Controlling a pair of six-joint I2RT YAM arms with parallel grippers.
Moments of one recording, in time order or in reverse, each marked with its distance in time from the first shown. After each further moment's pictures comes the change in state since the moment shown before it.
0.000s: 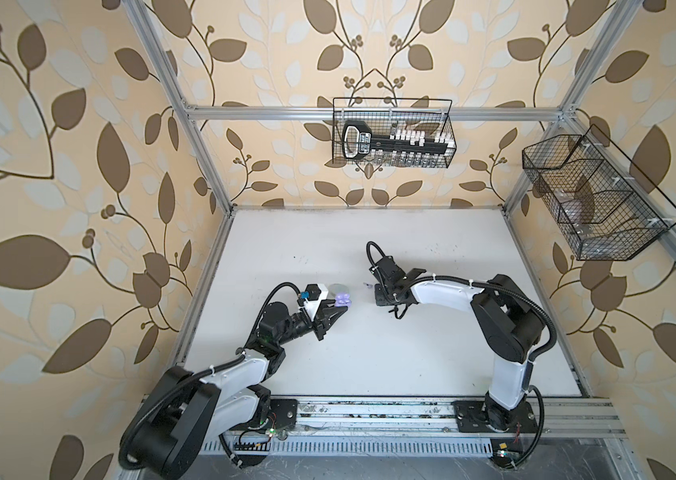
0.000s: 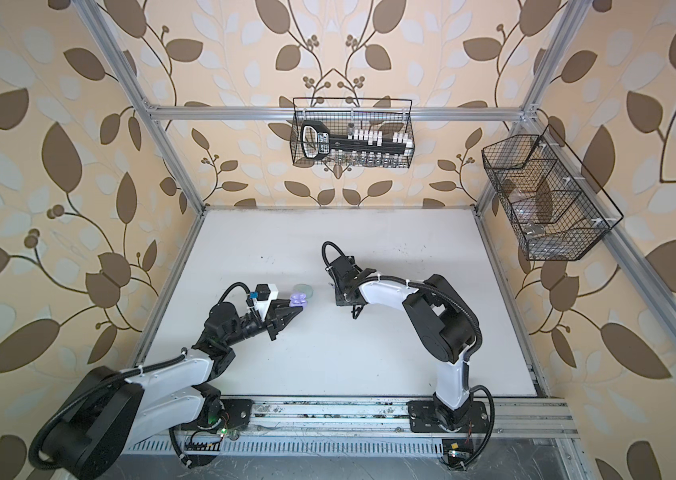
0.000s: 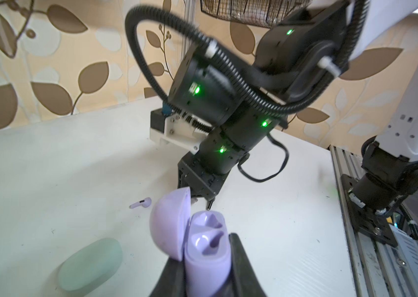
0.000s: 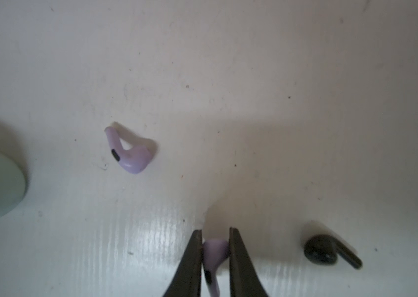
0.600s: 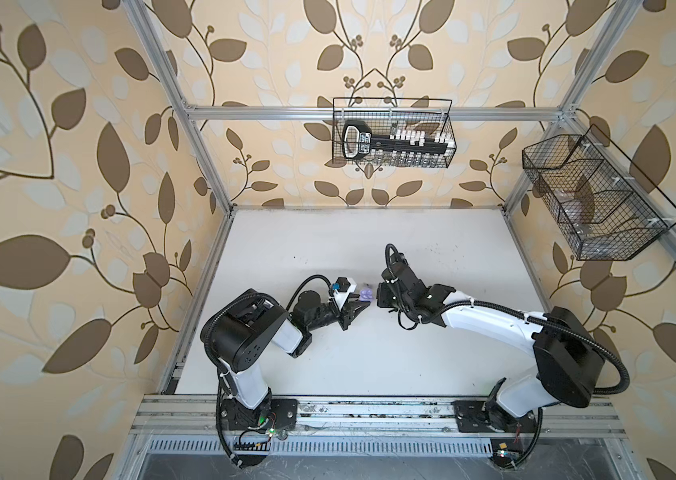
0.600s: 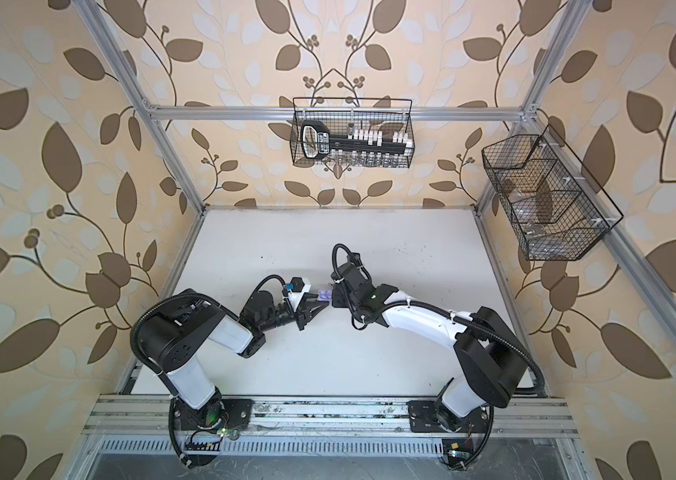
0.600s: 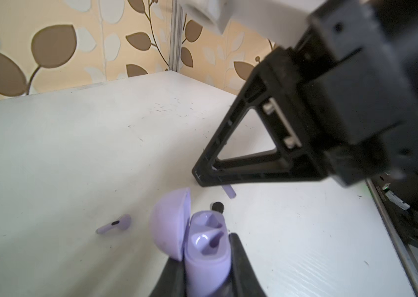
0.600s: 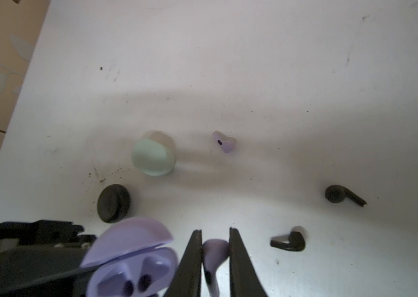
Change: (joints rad) left arm -0.155 0.580 0.210 0.343 -0.116 0.000; right arm 0.120 -0.355 -0.202 0.188 0.004 0.144
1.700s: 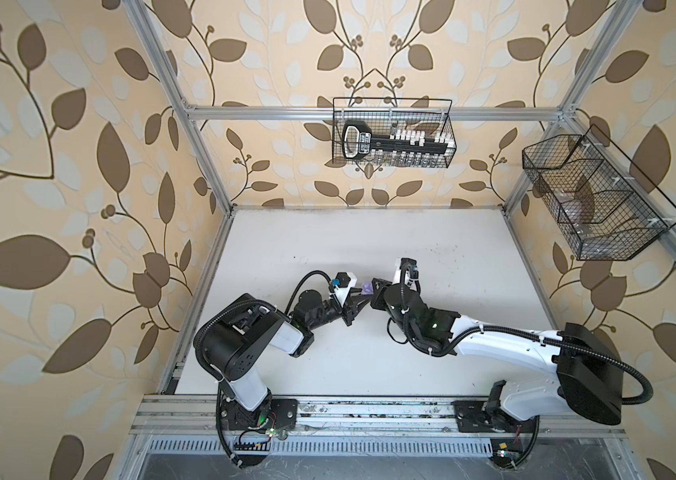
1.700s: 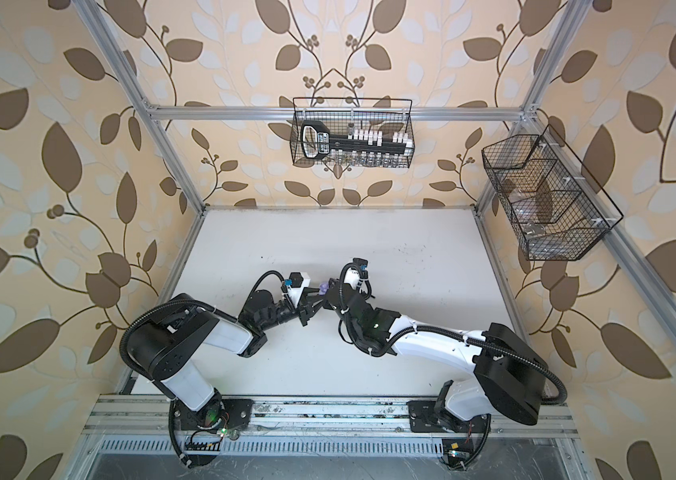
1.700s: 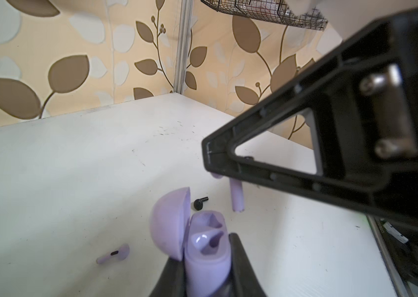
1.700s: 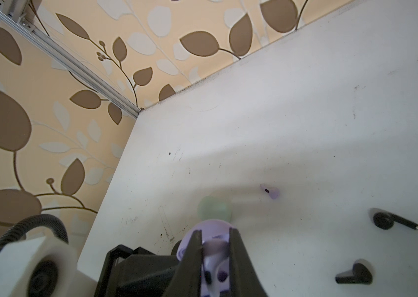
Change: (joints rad) left arm -0.034 -0.084 0.007 0.008 -0.042 -0.069; right arm 0.154 -0.097 -0.158 0.394 0.339 0.148
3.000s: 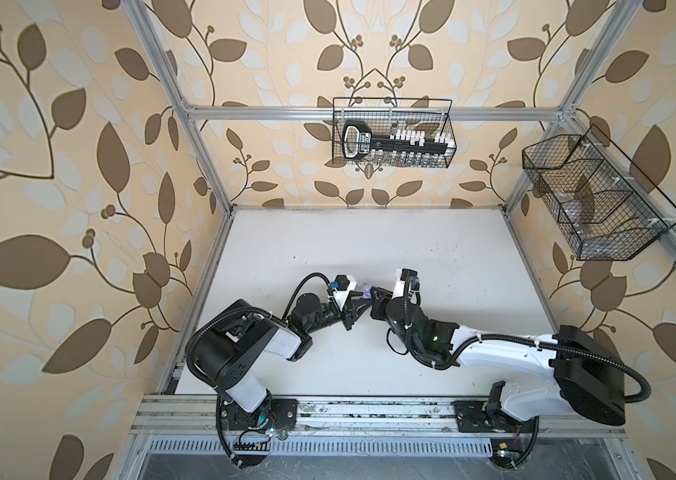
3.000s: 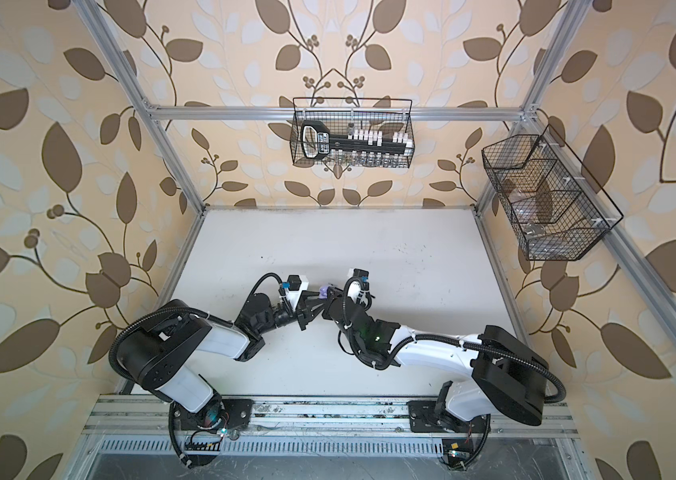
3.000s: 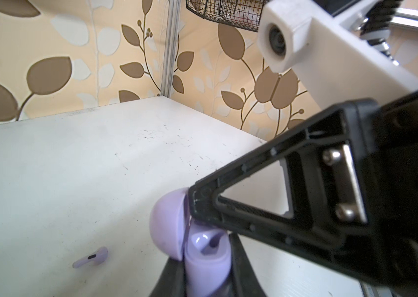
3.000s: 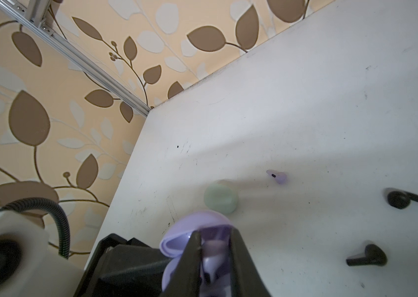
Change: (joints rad) left arm -0.011 -0.055 -0.033 0.002 0.024 -0.041; right arm 0.060 -0.023 -0.107 0.124 0.023 0.030
